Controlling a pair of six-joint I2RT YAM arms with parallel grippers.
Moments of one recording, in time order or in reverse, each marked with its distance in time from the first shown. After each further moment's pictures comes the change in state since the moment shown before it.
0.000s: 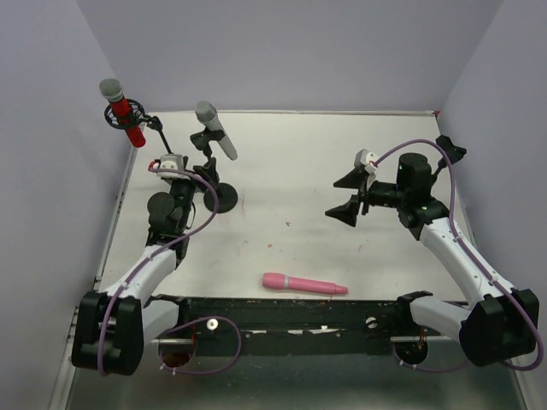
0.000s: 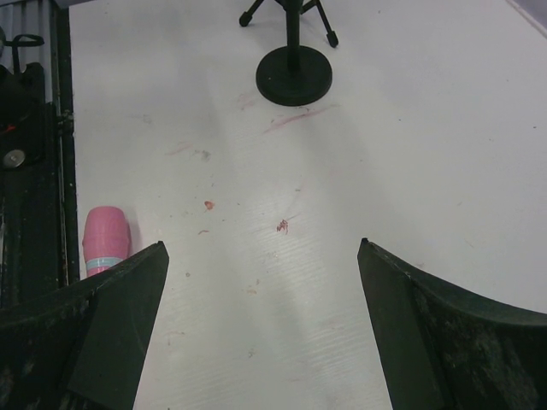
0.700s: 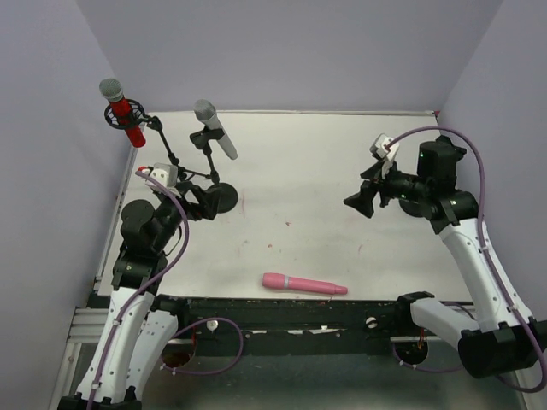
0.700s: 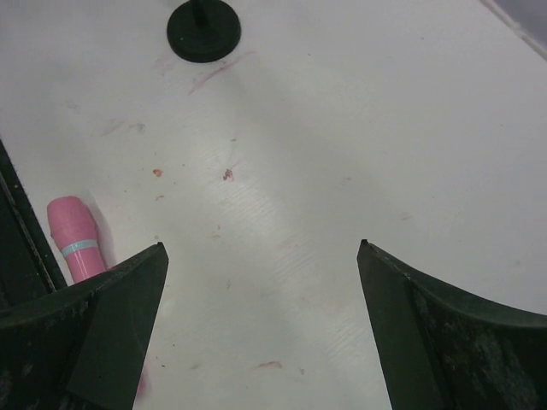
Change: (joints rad) left arm -0.009 -0.552 0.227 -1.020 0.218 -0.080; right arm -0.051 -0.040 0.254 -0.451 0.214 -0.075
